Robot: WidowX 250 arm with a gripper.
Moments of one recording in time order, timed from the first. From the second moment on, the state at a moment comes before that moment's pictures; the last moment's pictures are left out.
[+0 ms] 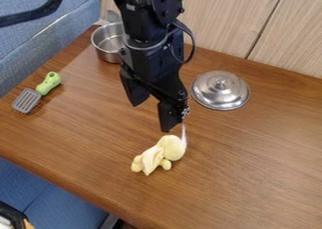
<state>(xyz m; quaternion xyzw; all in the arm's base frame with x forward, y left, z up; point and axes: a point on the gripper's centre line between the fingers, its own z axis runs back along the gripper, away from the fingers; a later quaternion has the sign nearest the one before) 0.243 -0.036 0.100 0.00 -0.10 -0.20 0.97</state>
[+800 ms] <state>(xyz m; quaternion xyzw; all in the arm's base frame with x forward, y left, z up) 0.314 -0.059 0.075 -0.01 -0.09 -0.19 0.98</state>
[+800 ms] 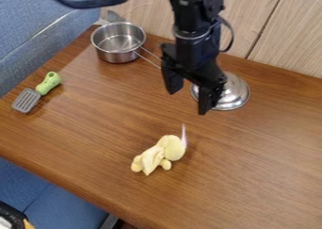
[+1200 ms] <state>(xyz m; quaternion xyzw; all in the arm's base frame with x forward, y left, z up) 0.366 -0.071 0.061 -0.02 -0.10 -0.18 0.98</state>
